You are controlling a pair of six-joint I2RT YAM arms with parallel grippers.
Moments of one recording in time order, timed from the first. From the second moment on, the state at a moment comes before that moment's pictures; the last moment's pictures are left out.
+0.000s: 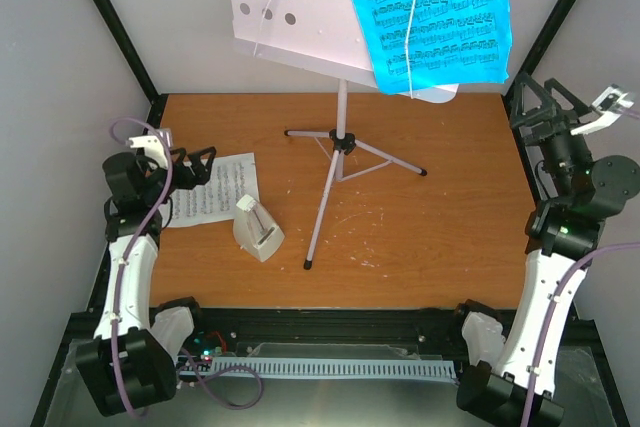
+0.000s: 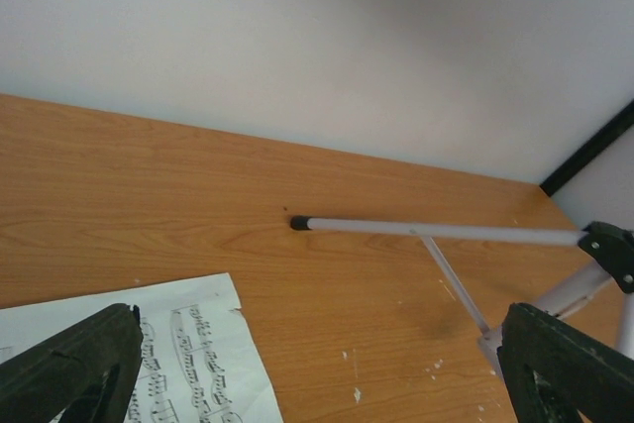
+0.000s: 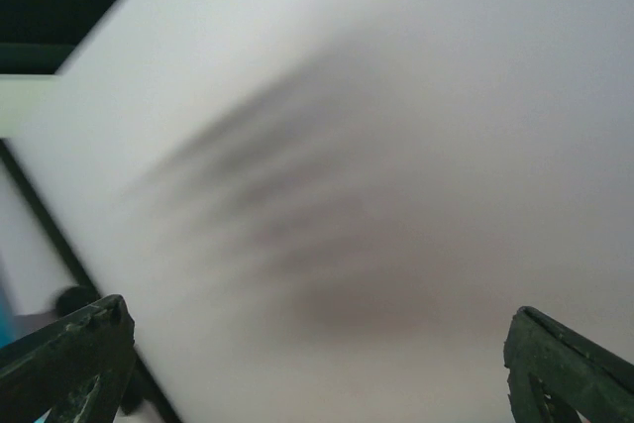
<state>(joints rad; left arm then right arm) 0.28 0.93 0.72 -0.08 0.67 -0.23 -0.44 0.85 1.09 0.19 -0.68 0.79</state>
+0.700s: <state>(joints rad) -0.25 1.02 1.22 -0.15 0.72 -0.32 -0.30 0.99 1.40 0.17 -0.94 0.81</state>
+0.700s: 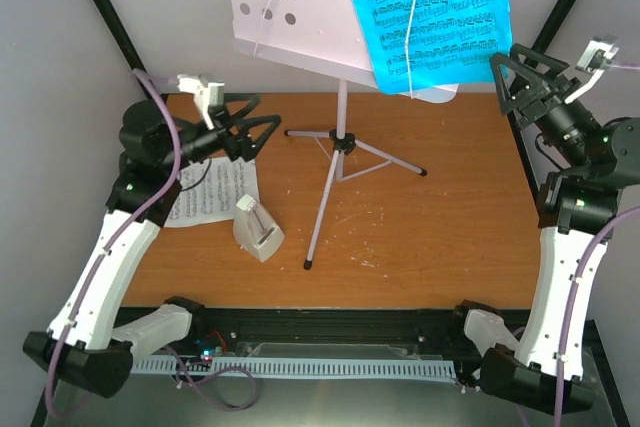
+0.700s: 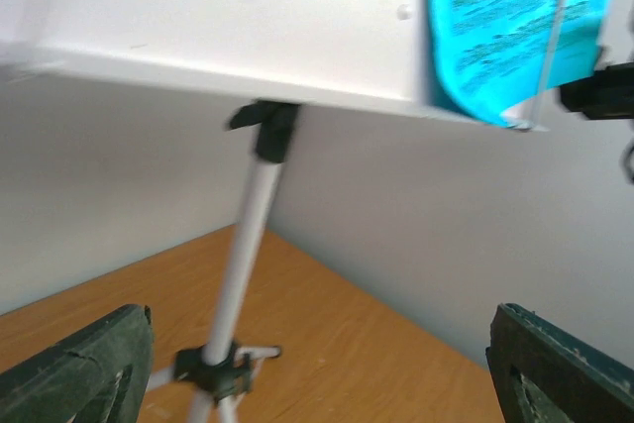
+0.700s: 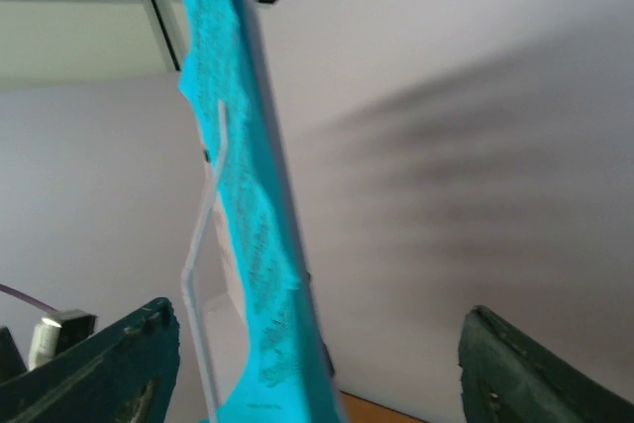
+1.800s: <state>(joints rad) -0.72 1.82 2.23 -0.01 0.68 -0.52 -0.13 1.13 1.60 -0.08 -0.89 0.55</state>
